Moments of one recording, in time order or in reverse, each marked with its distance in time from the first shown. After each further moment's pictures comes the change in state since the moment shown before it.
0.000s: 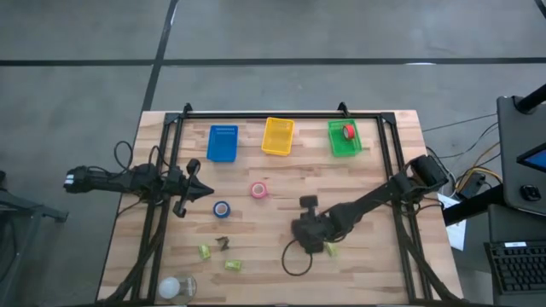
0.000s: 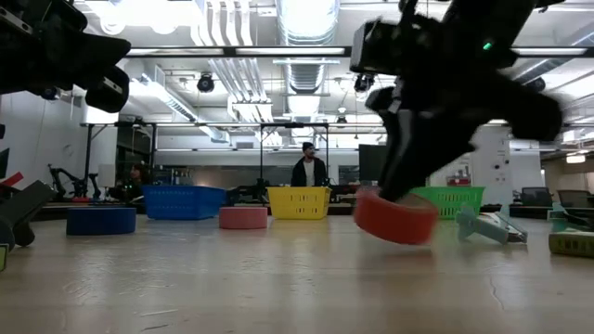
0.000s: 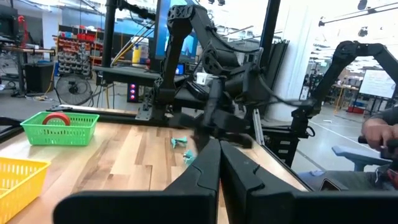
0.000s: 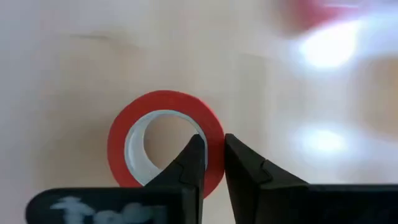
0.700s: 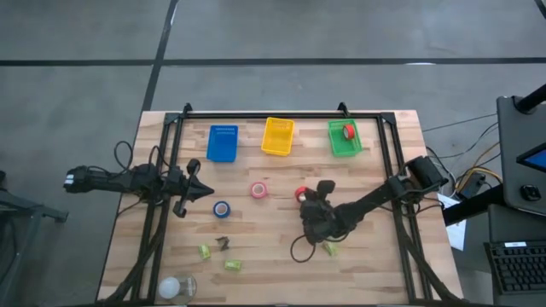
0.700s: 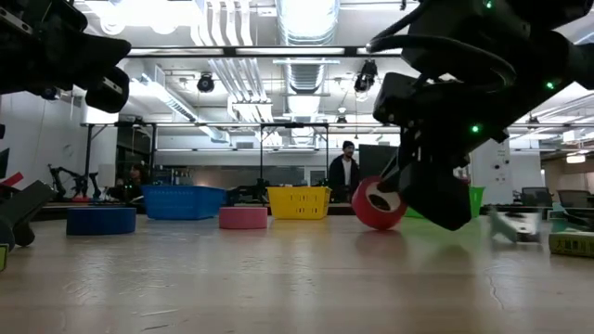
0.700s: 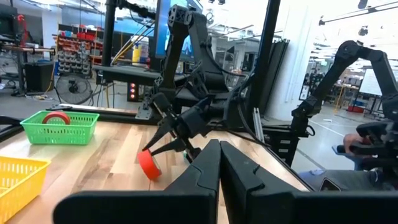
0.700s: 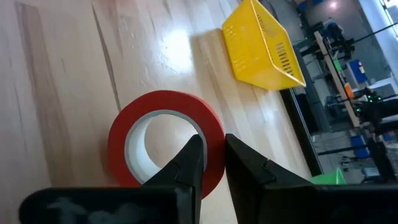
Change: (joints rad) left arm 0.000 0.002 0.000 -0.001 0.000 0.000; right arm -0.006 0.035 -0.224 0.165 0.592 0.133
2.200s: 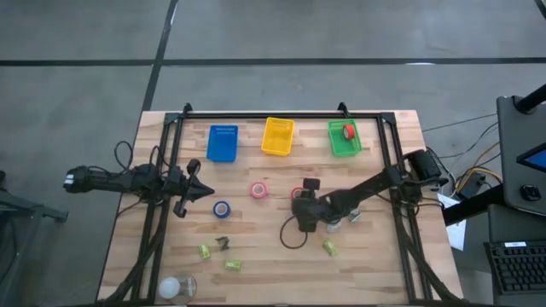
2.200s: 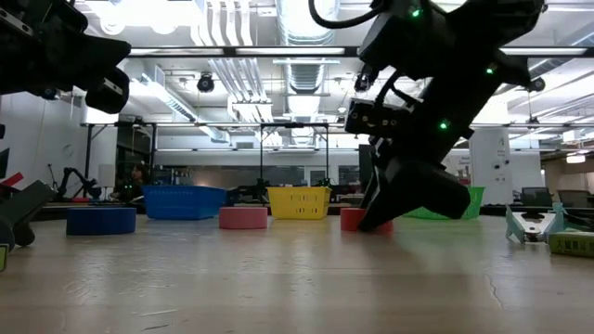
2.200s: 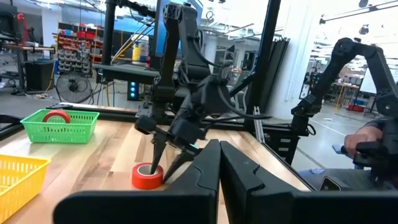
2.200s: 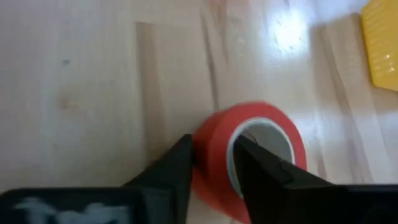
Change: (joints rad) left arm 0.000 0.002 0.000 -0.005 0.000 0.000; right arm -0.159 -0.026 0.013 0.151 -0.547 -0.183
